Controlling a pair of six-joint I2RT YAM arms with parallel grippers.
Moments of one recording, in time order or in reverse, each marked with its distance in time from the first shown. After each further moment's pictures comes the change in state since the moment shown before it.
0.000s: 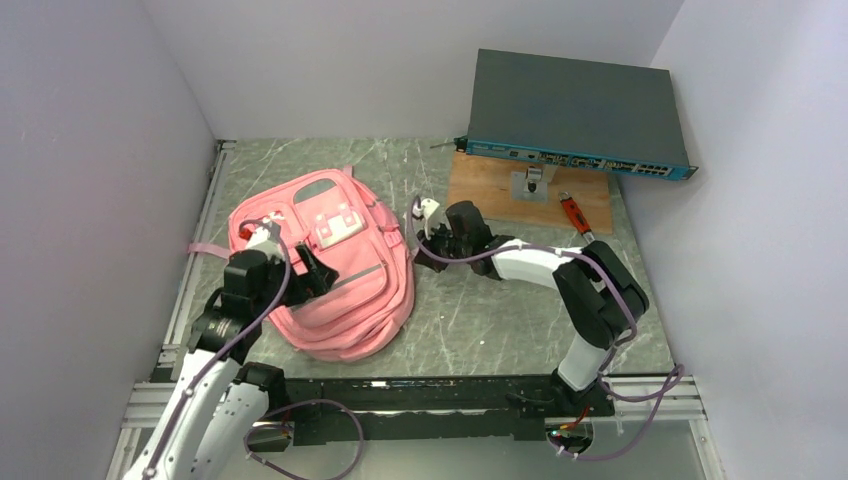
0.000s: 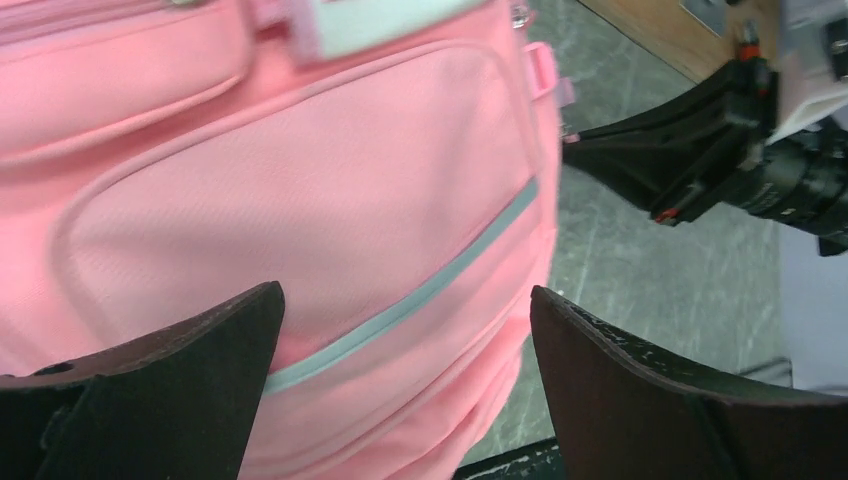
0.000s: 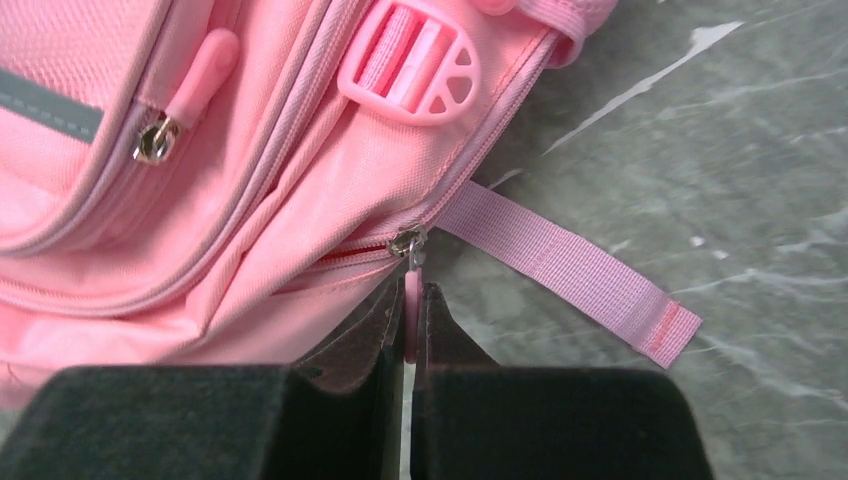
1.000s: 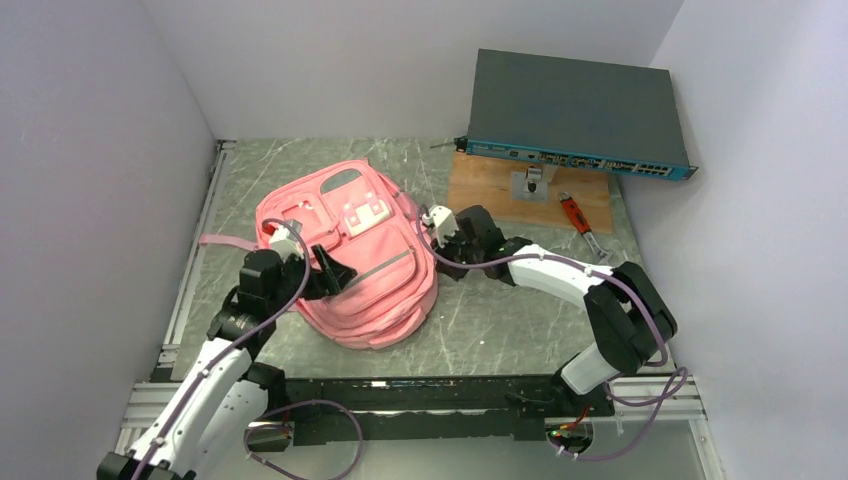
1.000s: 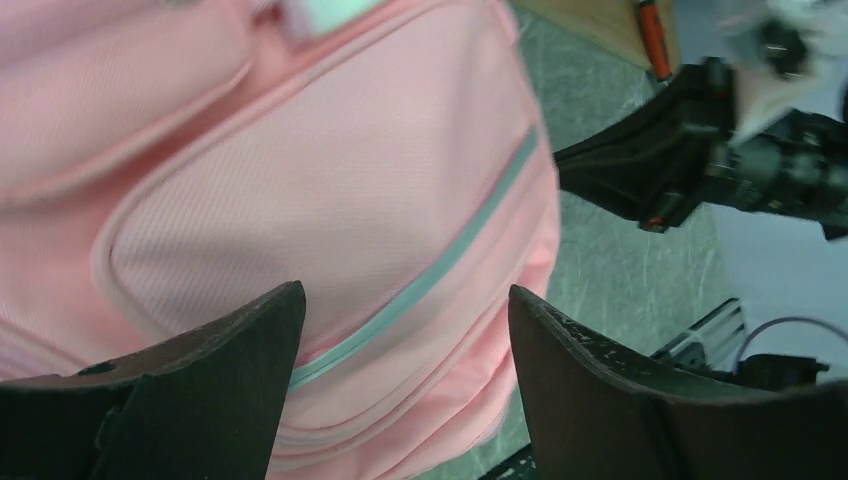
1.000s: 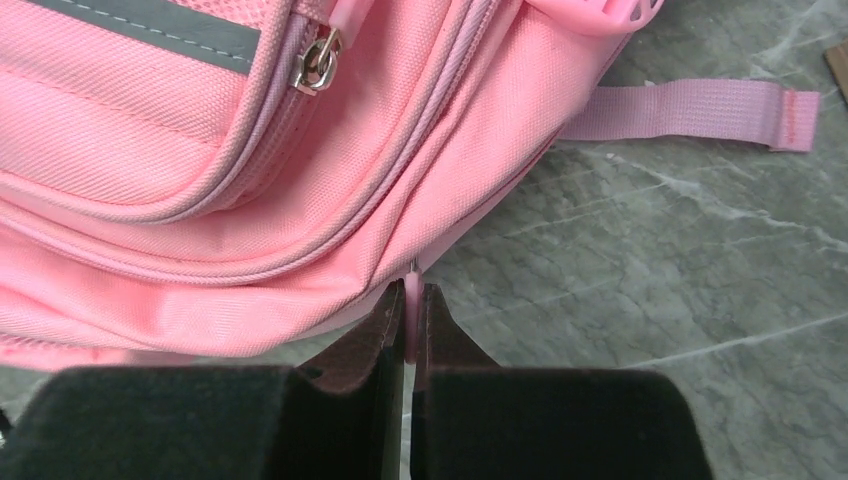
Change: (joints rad) left arm -0.027 0.046 -0.186 0.302 0.128 -0.060; right arm 0.004 -0.163 -0.017 -0.292 0.154 -0.081
